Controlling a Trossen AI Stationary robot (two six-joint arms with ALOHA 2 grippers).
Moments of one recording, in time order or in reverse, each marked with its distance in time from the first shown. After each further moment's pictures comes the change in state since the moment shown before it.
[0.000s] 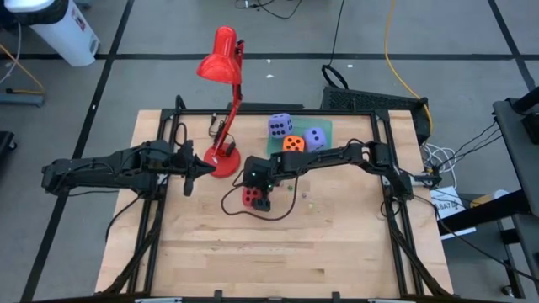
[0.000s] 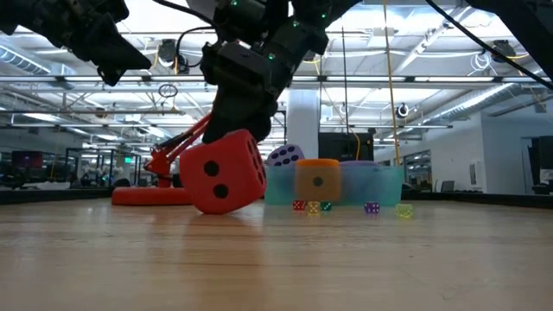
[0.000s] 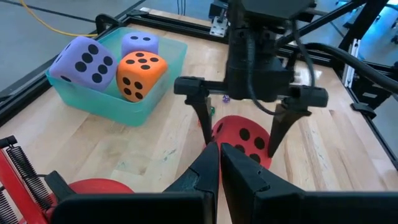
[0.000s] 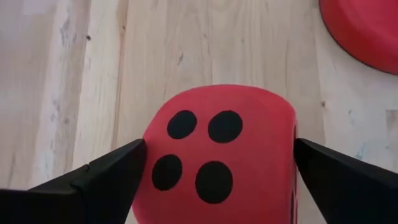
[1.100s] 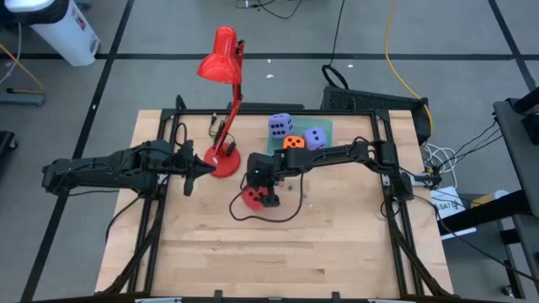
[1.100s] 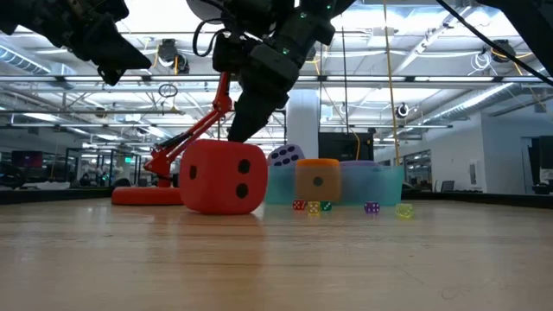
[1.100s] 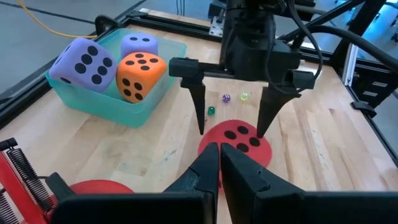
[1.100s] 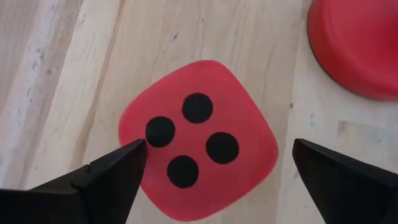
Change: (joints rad) left arm 0.000 0.000 0.000 0.001 0.001 0.011; right arm -0.003 -0.074 -0.003 -0.001 -0.012 -0.226
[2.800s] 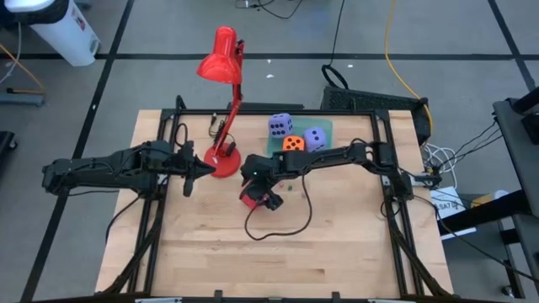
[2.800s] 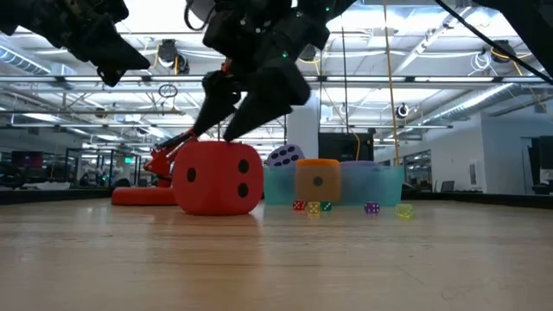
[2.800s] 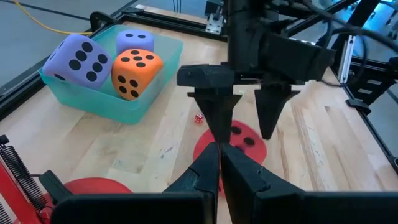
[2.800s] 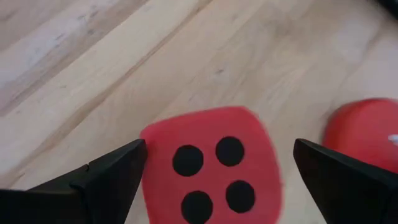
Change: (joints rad) left arm 0.000 0.000 0.000 -0.008 0.016 -0.006; right arm 0.008 0.029 0.002 0.114 -0.092 -0.507
